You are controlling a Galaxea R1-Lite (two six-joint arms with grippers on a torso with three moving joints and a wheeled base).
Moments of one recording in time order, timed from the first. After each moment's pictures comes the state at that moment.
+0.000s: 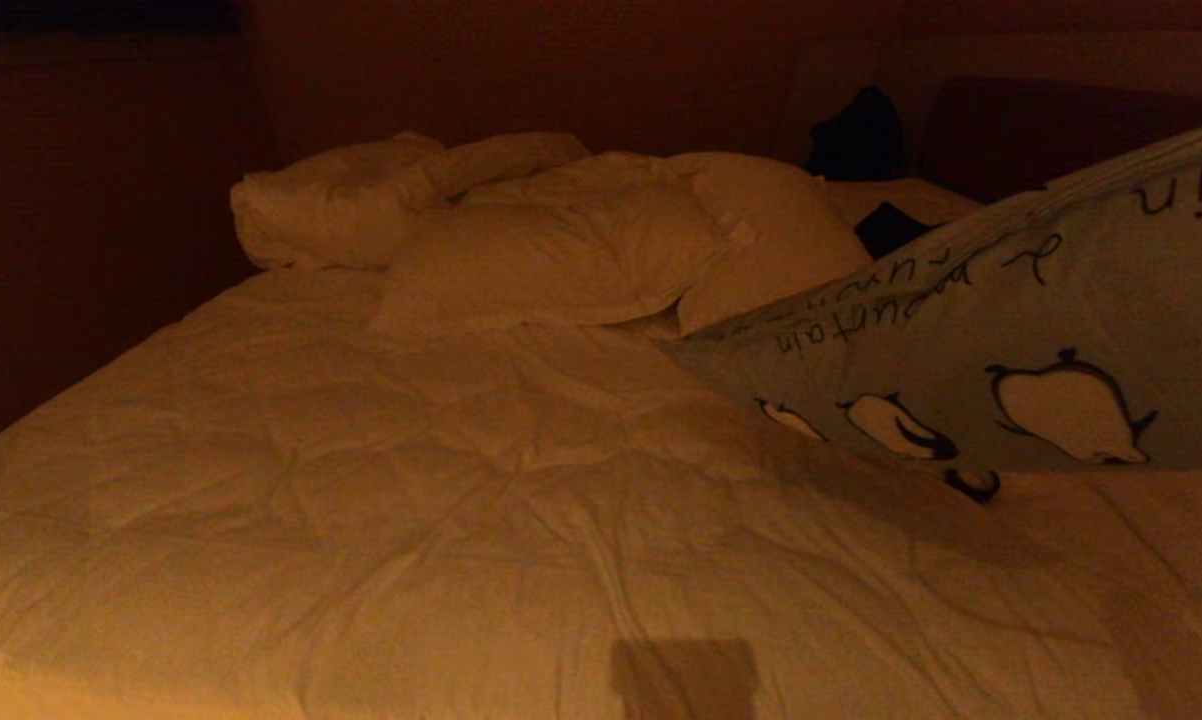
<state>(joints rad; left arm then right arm) 0.00 0.00 0.00 0.00 0.00 0.00 -0.37 1.12 -1.12 -0.27 0.74 0.66</state>
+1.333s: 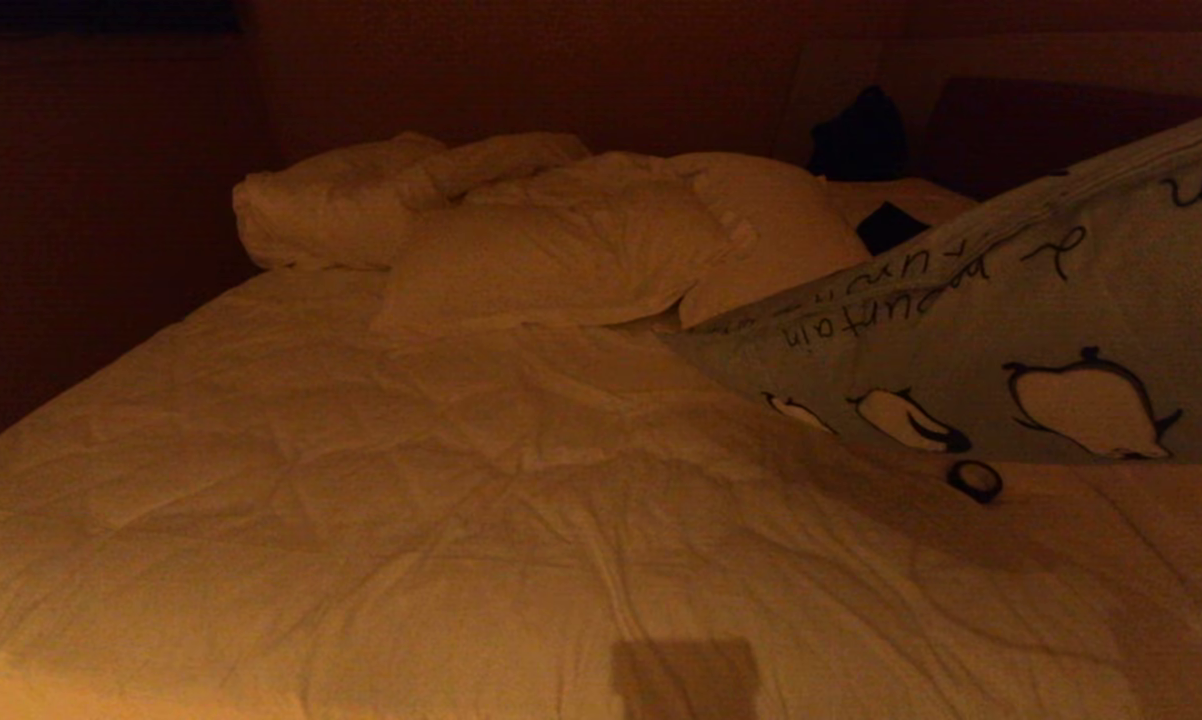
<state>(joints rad) 0.00 0.00 0.00 0.00 0.00 0.00 -0.37 1.08 -1.09 -0.32 0.74 0.65</state>
